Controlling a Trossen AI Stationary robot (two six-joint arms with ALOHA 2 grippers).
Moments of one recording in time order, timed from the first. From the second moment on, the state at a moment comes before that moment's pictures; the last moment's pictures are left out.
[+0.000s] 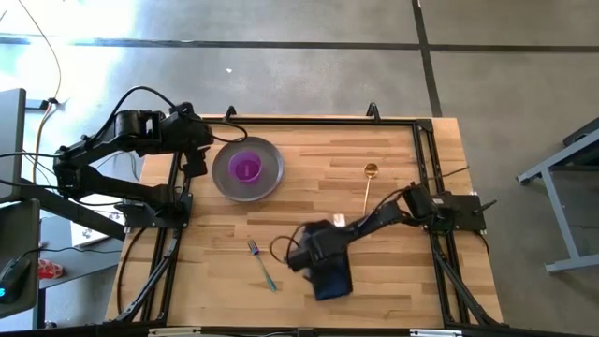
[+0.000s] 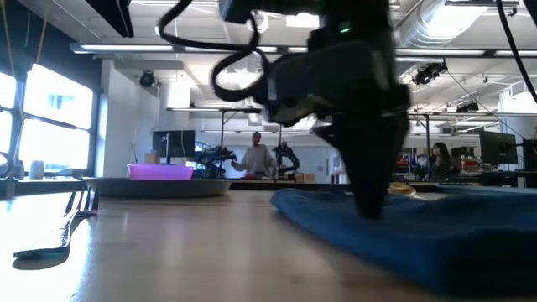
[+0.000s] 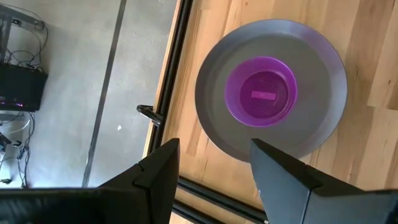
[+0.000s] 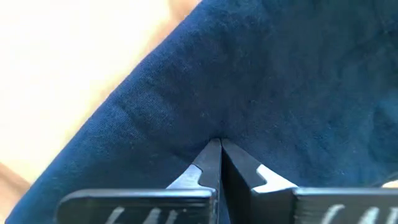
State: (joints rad) left arm 0.37 1.05 1.43 -1.47 -0.42 0.21; right arm 0.38 2.27 1.77 -1.11 -0.05 0.93
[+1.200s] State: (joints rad) left arm 0.37 1.05 1.43 -1.47 -0.21 0.25; right arm 0.78 2.10 1.71 -1.33 0.05 1.81
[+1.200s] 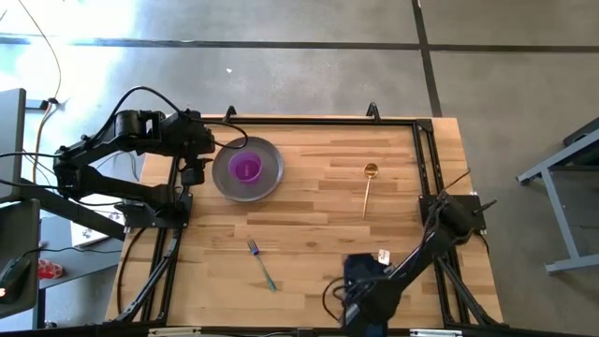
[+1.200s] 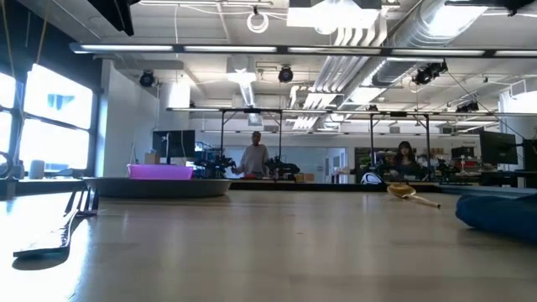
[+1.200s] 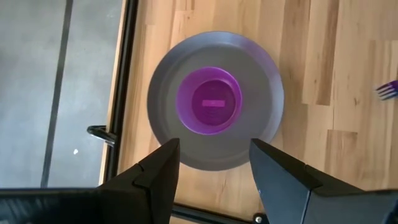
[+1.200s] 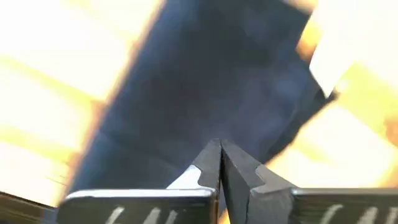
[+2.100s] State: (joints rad) left arm 0.37 1.05 1.43 -1.47 -0.20 0.25; right arm 0.78 1.90 1.10 -0.50 0.16 1.98
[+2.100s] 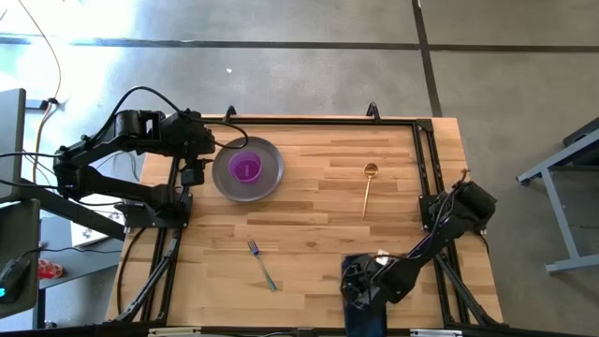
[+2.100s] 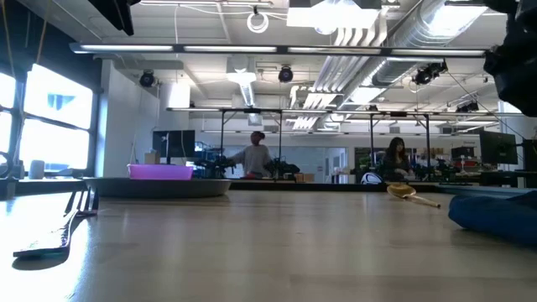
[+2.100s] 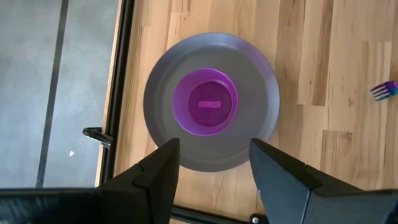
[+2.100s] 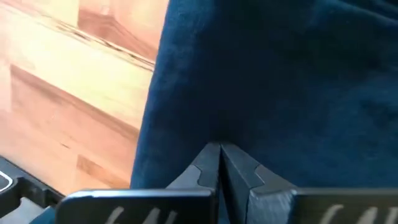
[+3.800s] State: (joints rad) left arm 0.37 1.05 1.43 -1.46 -0.20 0.24; right arm 0.89 1.70 0.93 -0.89 0.08 2.23
